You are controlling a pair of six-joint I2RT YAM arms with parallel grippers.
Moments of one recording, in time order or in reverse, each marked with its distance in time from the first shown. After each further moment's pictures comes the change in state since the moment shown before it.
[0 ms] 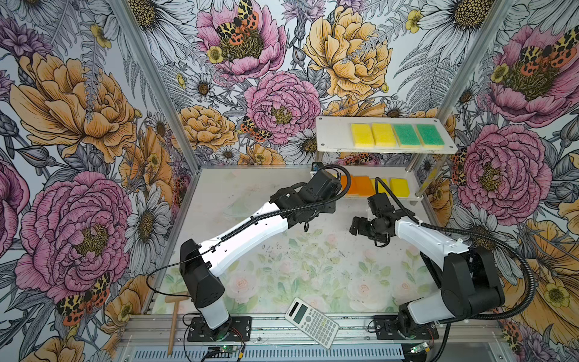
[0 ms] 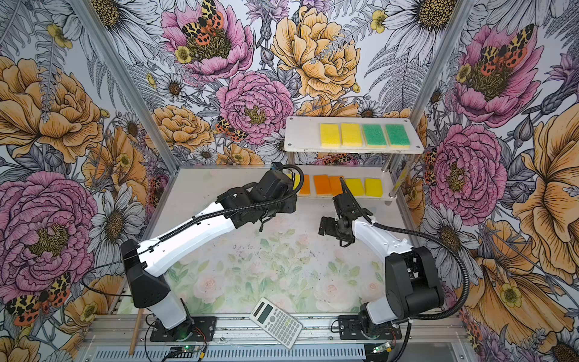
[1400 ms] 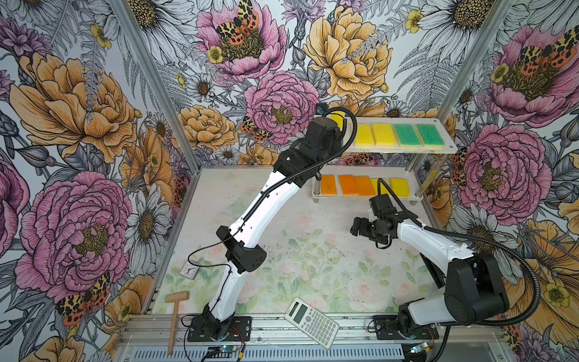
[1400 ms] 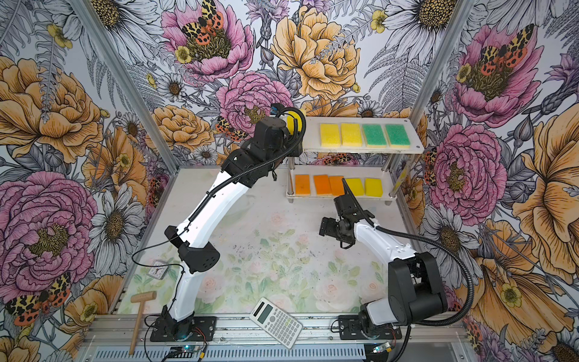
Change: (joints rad) left arm 0.153 0.470 0.895 0.027 -0.039 0.278; right arm 0.000 -0.045 -0.026 0.000 -0.007 0.023
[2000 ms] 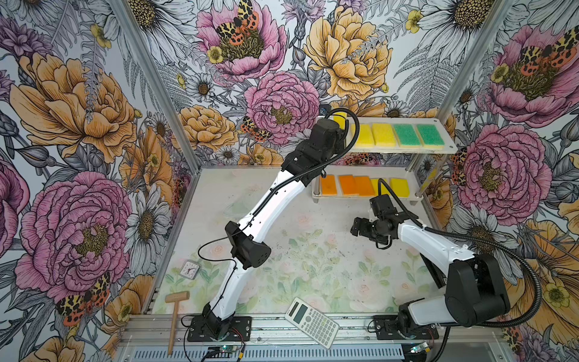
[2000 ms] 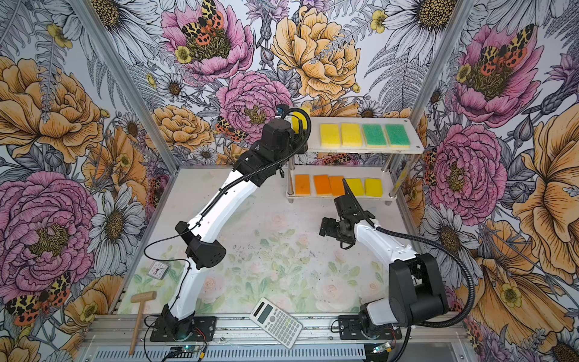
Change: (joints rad) left arm 0.031 0.085 0.000 0.142 0.011 0.009; right arm 0.000 -0.010 -0.006 0.000 0.000 0.006
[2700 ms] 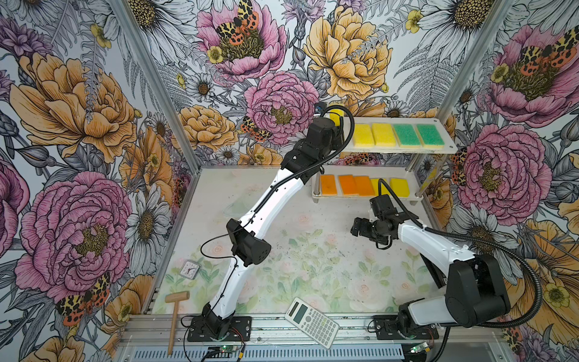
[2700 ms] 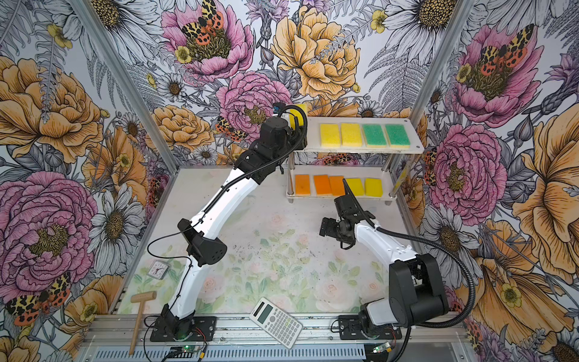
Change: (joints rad) left arm 0.033 0.038 0.000 0.080 0.046 -0.036; right arm 0.000 -0.001 -0.001 0.000 0.001 0.001
